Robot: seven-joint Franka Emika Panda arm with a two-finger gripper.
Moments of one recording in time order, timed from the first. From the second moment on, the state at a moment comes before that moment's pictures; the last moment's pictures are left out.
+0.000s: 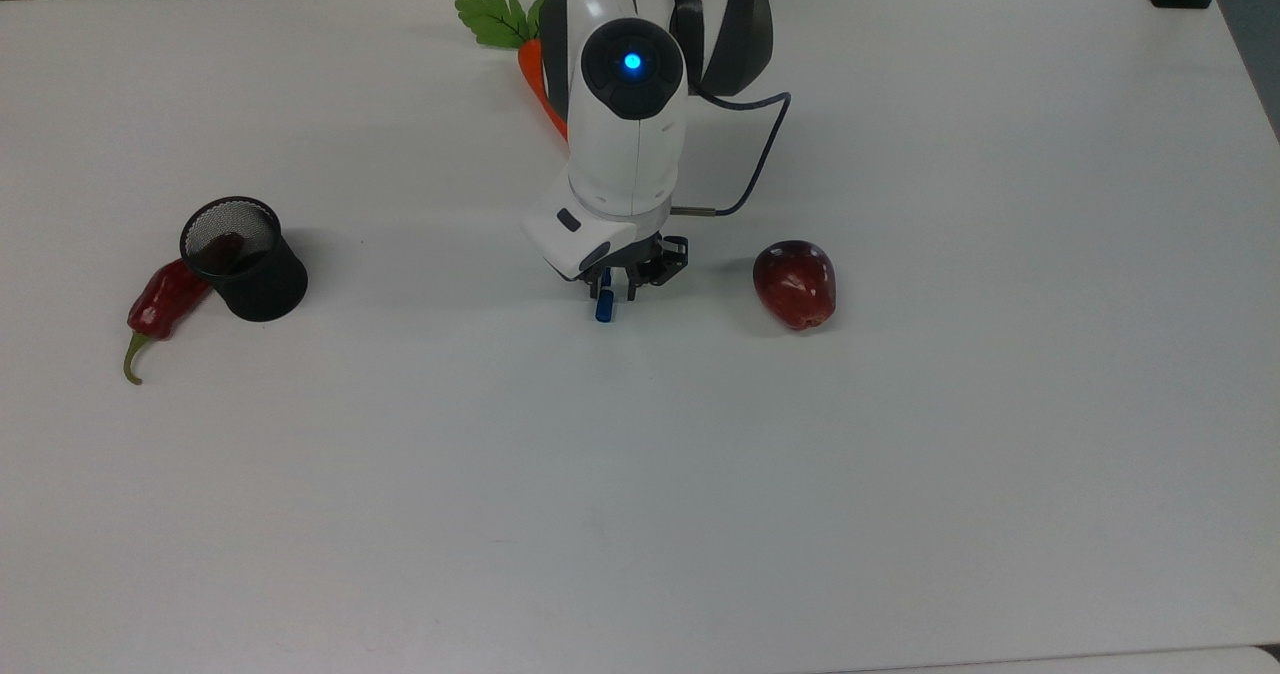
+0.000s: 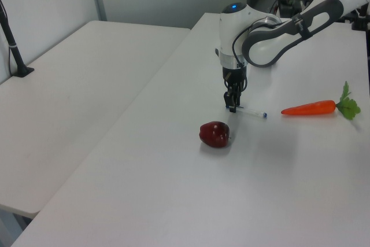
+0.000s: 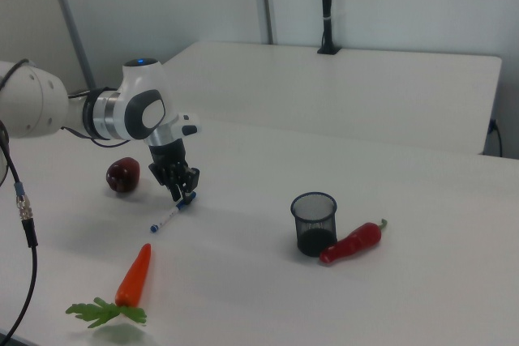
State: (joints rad) arm 0.22 0.53 -0.02 -1.64 -0.05 2.16 0.19
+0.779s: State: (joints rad) arm 0.22 0.53 -0.02 -1.64 -0.05 2.17 0.25
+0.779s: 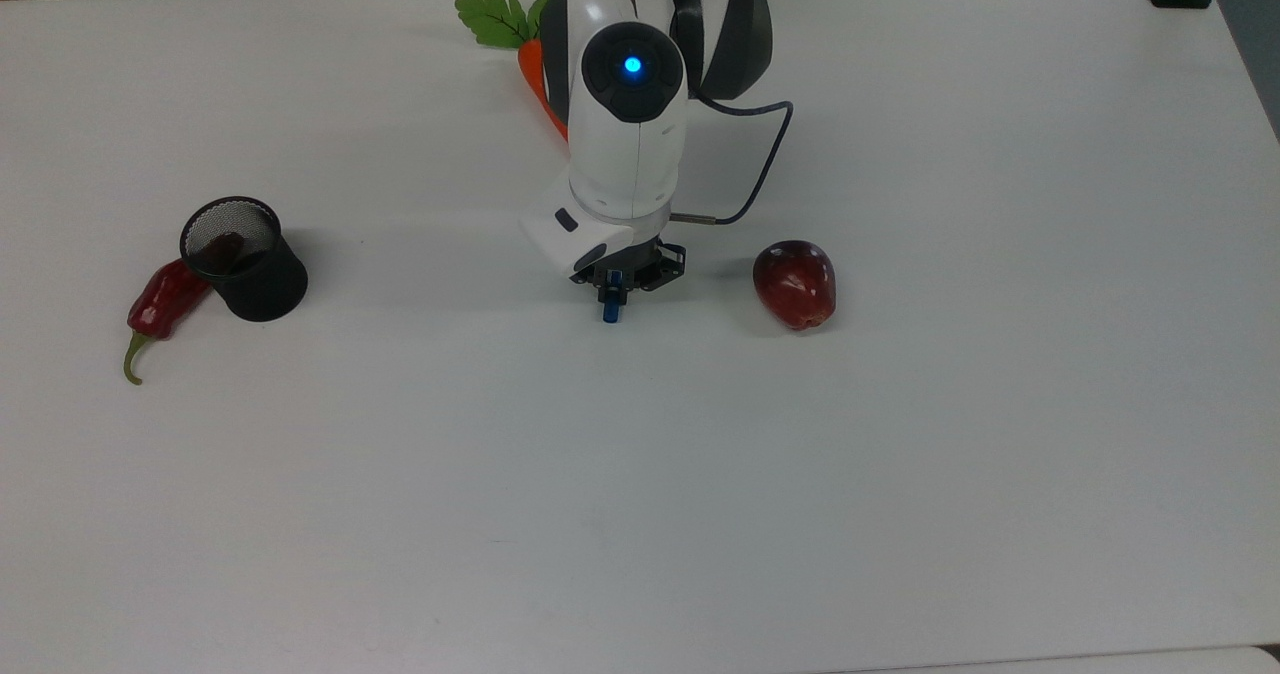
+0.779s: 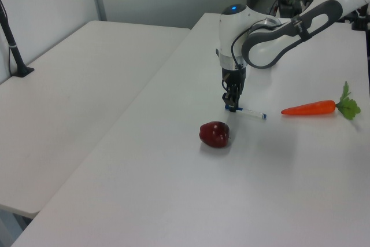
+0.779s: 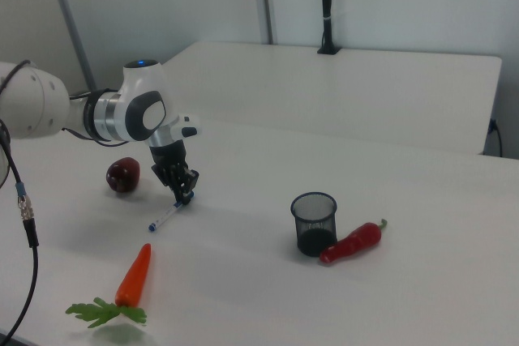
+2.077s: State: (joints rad) arm 0.19 0.28 -0.04 -1.51 -0.06 1.86 0.26
